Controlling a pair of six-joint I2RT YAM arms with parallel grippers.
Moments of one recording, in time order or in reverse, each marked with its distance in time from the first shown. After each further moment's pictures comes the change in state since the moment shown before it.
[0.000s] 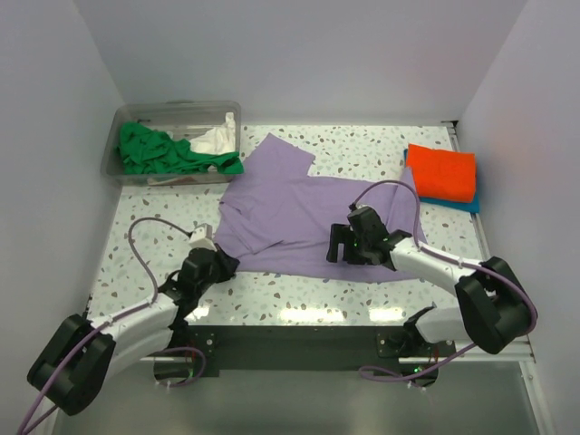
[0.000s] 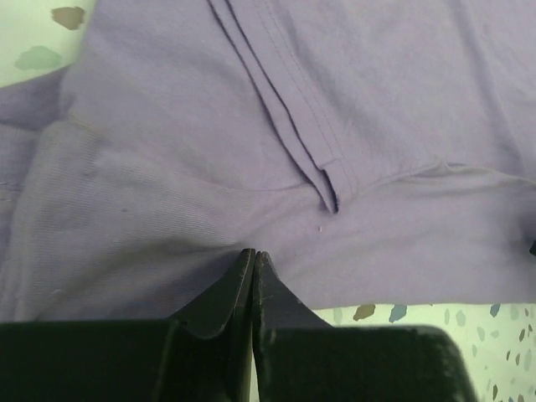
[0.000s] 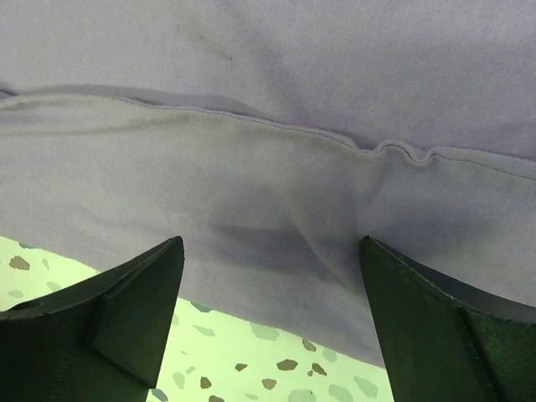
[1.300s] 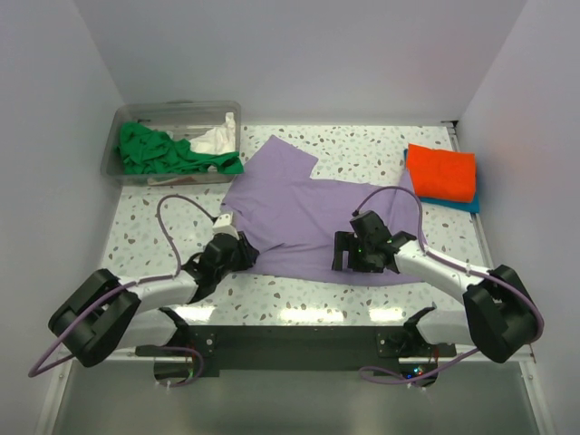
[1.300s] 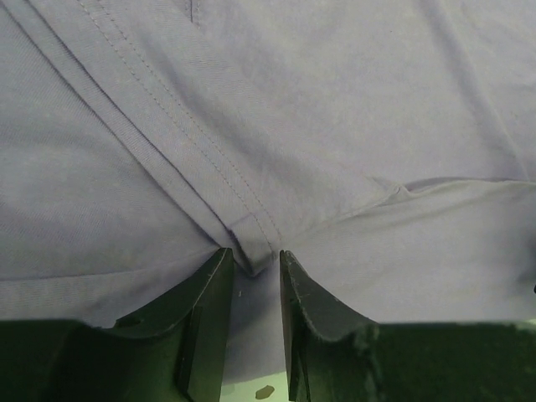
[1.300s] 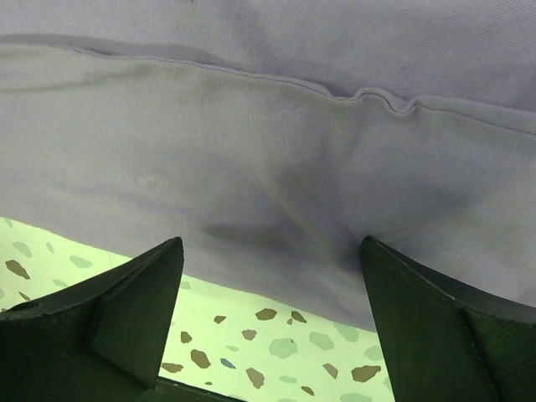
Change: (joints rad) left arm -0.142 0.315 0.203 0.077 -0.051 0.055; right arm 0.002 -0.060 -0.003 -0.155 -0.018 0.002
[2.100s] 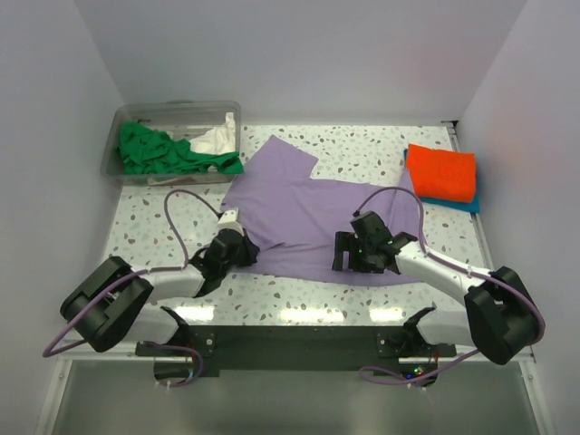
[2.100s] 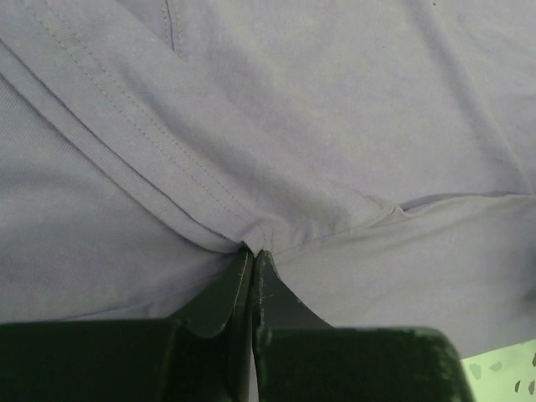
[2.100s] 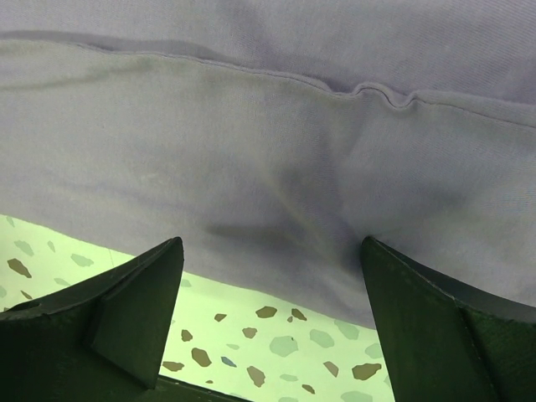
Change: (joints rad) left arm 0.000 0.110 0.047 0.056 -0.003 0.026; right arm 0.000 -0.011 -0.006 -0.002 0.000 0.007
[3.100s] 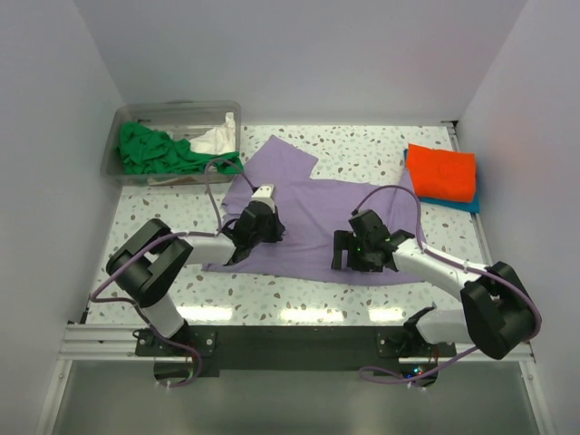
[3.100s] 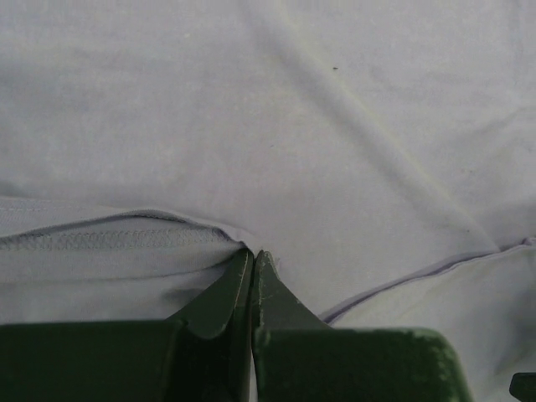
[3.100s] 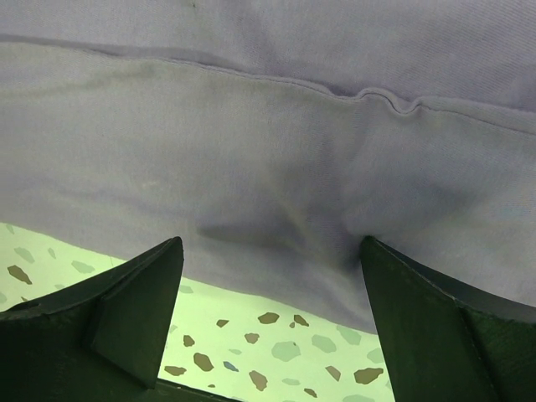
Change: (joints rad) left arm -0.022 0.338 0.361 -0.008 0.068 0.141; right arm 0.000 0.035 0.020 0.001 0.004 -0.001
